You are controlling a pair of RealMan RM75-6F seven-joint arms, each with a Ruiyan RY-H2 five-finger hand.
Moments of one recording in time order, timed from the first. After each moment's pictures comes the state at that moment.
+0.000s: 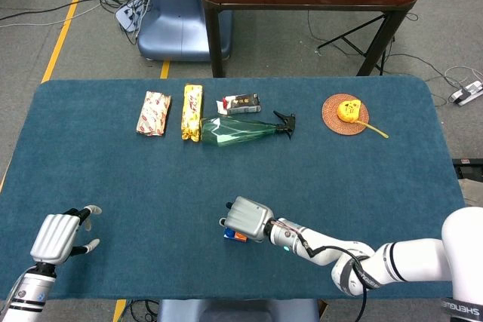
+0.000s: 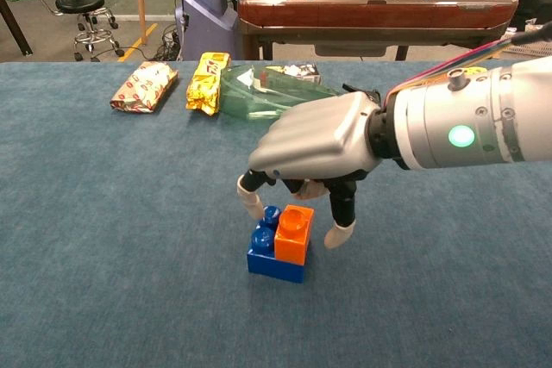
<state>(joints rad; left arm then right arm) -0.19 -1.24 0.01 -1.59 1.52 1.36 0.17 1.14 -1.35 0.02 -1.83 -1.09 0.62 -0.67</state>
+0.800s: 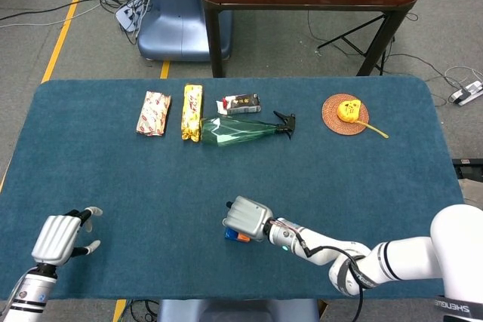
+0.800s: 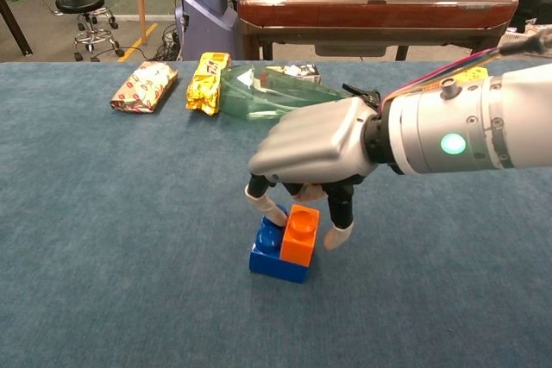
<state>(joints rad) -0.19 -1.24 0.01 -1.59 1.52 1.36 0.17 1.17 -1.37 -0.03 -1.80 -1.07 0.66 -0.67</state>
